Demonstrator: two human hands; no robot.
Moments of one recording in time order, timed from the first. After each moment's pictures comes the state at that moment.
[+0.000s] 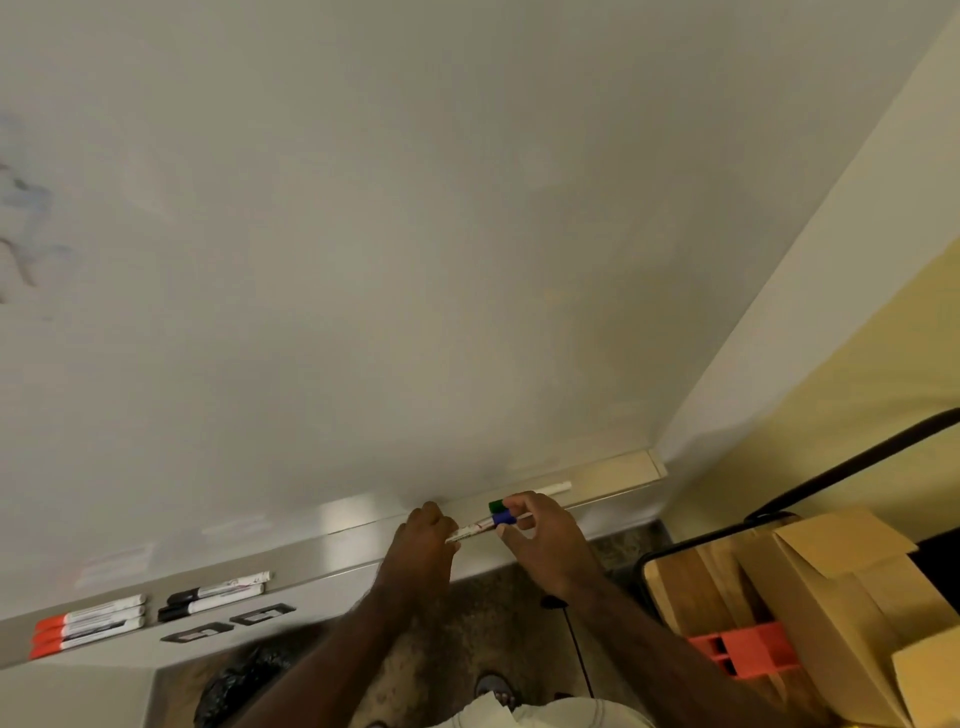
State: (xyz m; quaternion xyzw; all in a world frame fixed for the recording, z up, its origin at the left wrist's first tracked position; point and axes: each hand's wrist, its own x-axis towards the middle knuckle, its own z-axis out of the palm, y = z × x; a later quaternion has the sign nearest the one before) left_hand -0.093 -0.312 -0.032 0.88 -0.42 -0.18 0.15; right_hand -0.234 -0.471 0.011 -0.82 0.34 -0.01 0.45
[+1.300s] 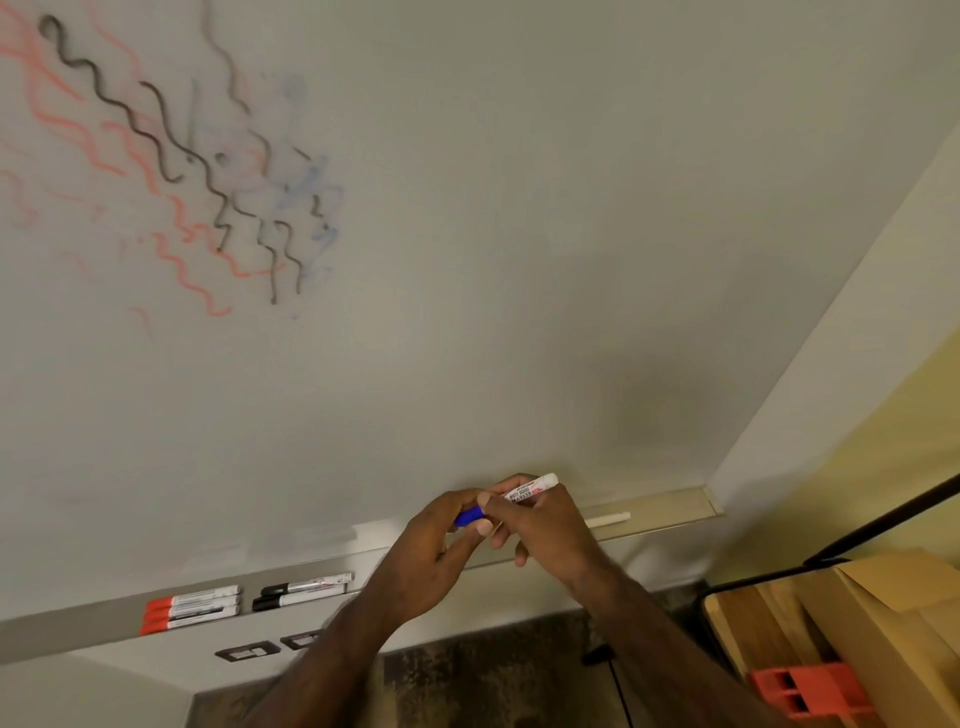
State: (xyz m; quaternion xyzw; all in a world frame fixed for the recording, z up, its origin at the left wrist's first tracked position) left_hand -0.080 -0.216 0.104 0.77 -0.44 -0.15 0.44; right_hand -0.179 -0.377 0.136 -0.71 0.28 -0.07 0.64
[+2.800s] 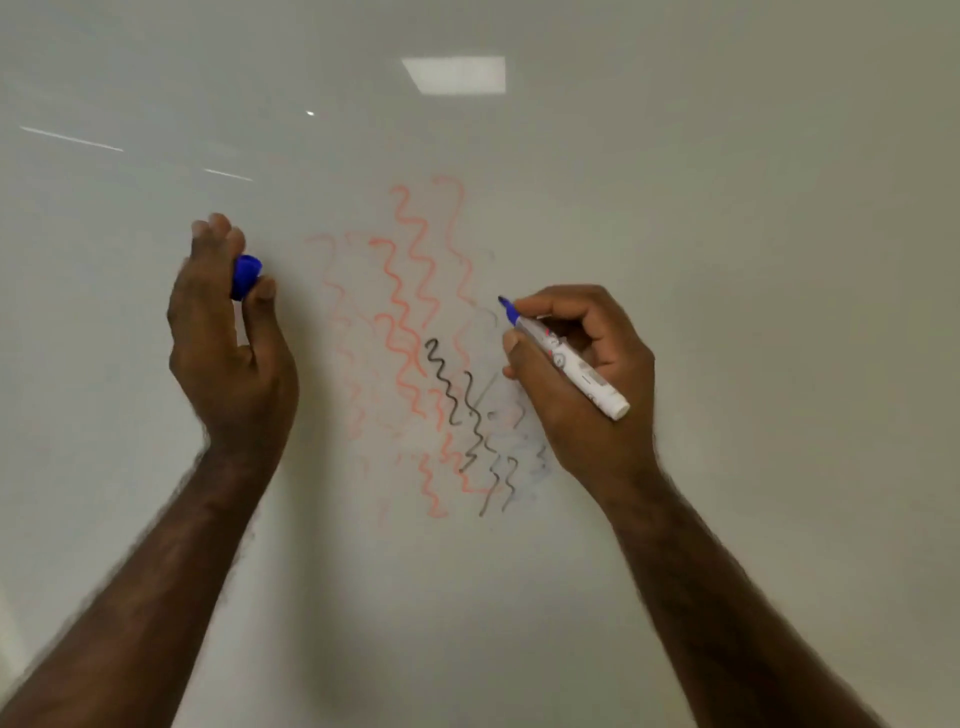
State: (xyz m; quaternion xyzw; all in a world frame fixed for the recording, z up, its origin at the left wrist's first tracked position) left_hand 0.108 -0.060 0.473 0.55 -0.27 0.67 0.42; right_hand -0.041 -0.294 0.474 -0.66 -0.18 -0.53 0.50
